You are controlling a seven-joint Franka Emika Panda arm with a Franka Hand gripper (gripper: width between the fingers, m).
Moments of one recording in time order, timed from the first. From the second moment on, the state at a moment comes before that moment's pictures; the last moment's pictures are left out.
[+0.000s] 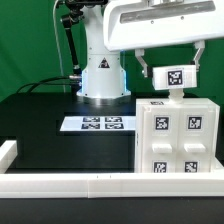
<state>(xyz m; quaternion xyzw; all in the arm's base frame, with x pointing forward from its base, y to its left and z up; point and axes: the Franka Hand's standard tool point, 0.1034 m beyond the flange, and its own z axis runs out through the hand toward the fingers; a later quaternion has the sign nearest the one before) 0.594 0.077 0.172 -0.99 0.08 -0.08 0.06</state>
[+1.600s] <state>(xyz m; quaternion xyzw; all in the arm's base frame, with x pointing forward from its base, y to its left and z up) 0.610 0.082 0.162 -0.99 0.05 -0.11 0.06</state>
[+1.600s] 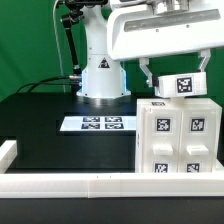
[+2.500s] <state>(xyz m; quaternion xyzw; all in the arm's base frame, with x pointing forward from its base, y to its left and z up) 0.608 0.085 0.162 -0.96 0.25 -0.10 0.09</state>
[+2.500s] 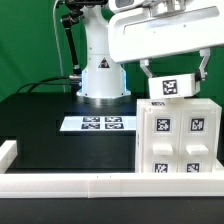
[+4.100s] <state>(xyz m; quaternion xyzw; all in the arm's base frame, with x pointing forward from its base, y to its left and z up) 0.610 0.090 0.162 -0.64 0.75 -0.01 0.18</state>
